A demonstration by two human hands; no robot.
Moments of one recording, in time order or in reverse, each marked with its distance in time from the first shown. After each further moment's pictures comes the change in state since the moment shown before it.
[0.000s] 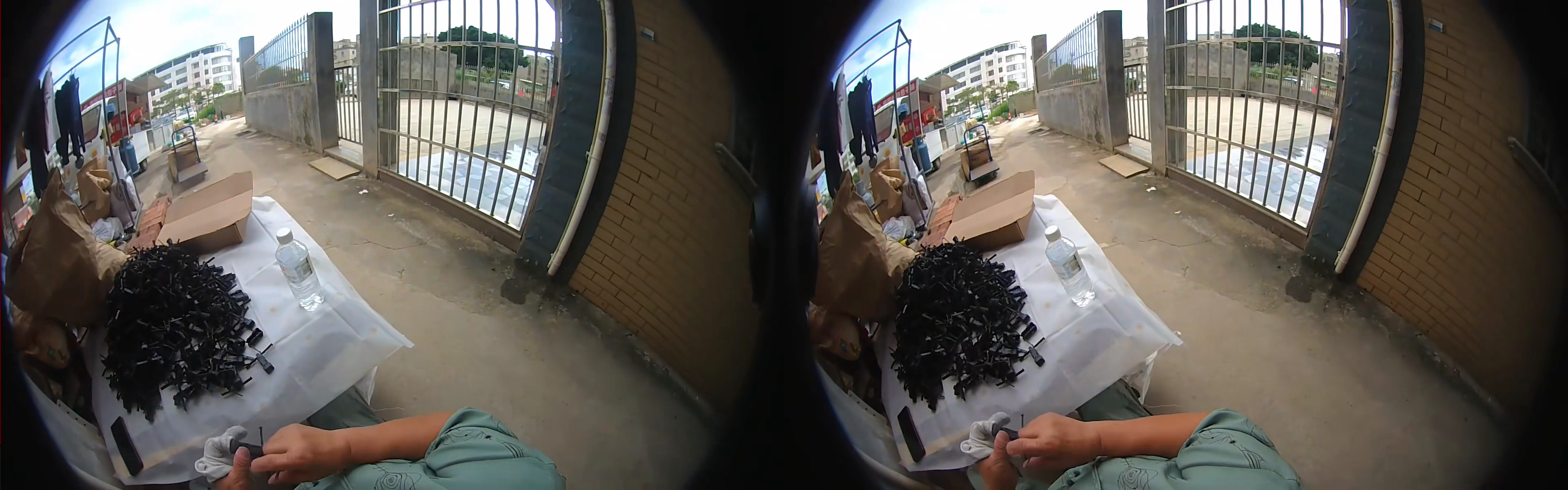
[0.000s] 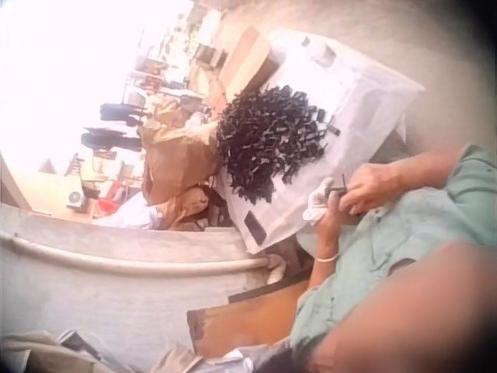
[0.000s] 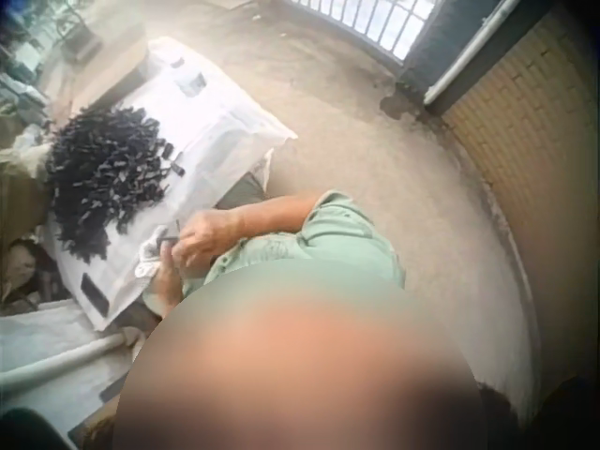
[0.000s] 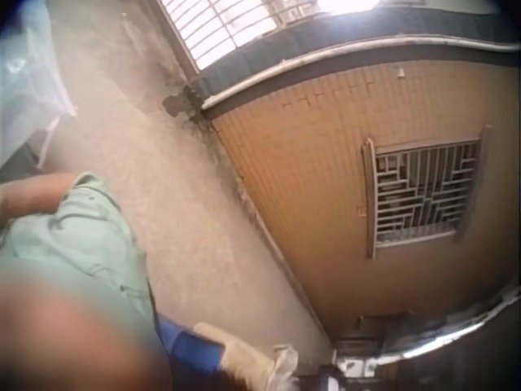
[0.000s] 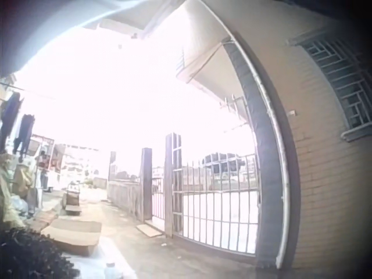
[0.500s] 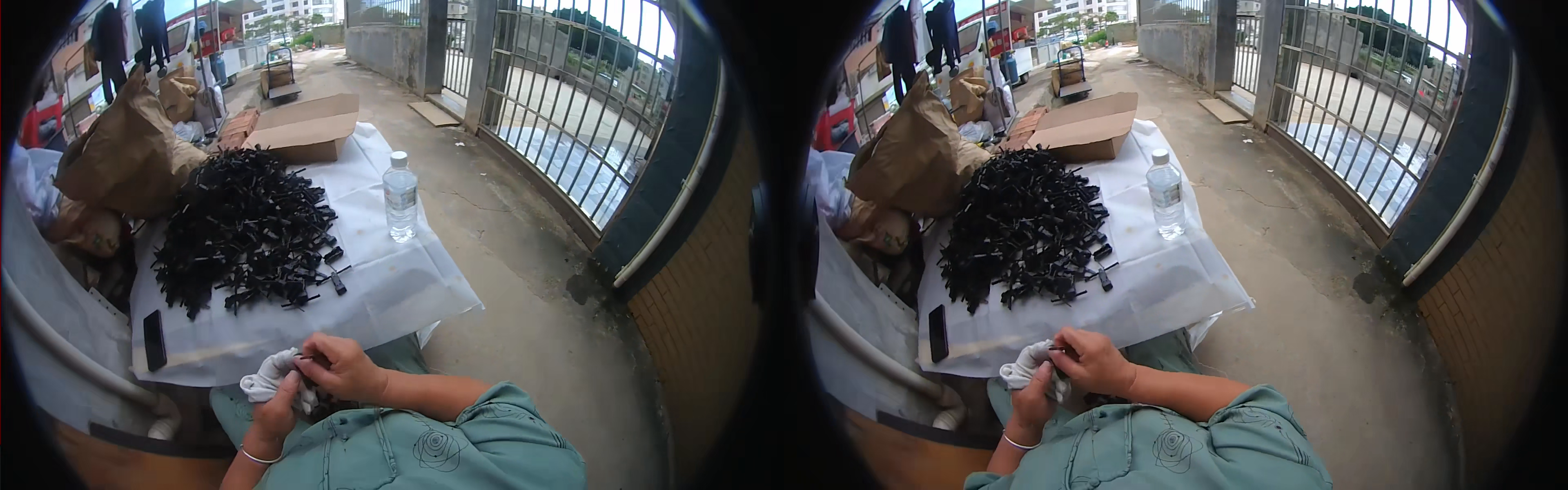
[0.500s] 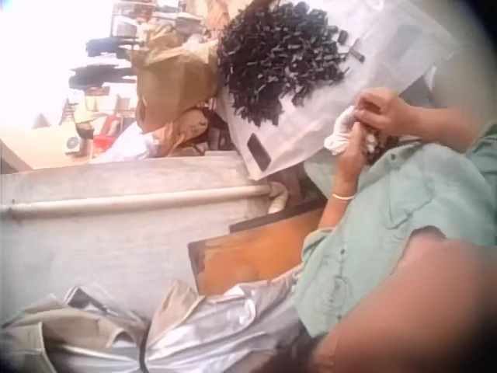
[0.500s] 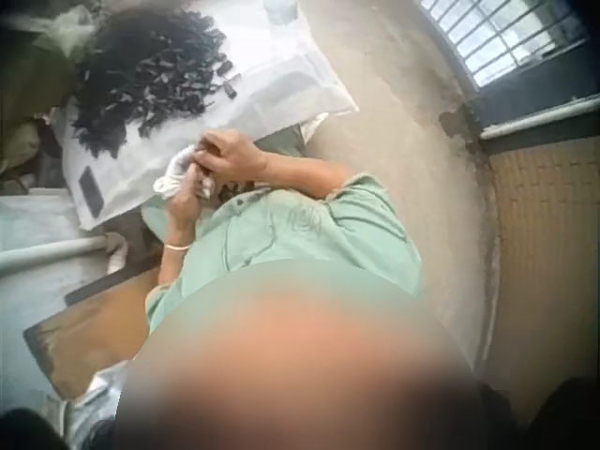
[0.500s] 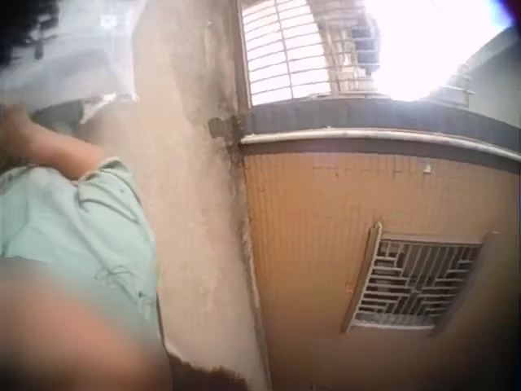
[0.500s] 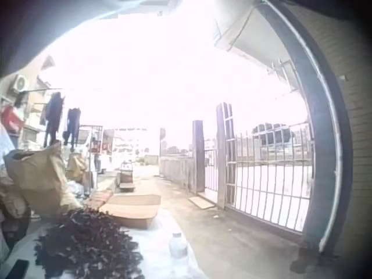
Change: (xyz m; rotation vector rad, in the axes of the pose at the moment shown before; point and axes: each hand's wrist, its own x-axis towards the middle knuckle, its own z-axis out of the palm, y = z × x) left_hand -0.016 -0.014 0.009 -0.654 -0.031 -0.212; right_hand 0.009 0.008 0.030 0.131 0.238 0.555
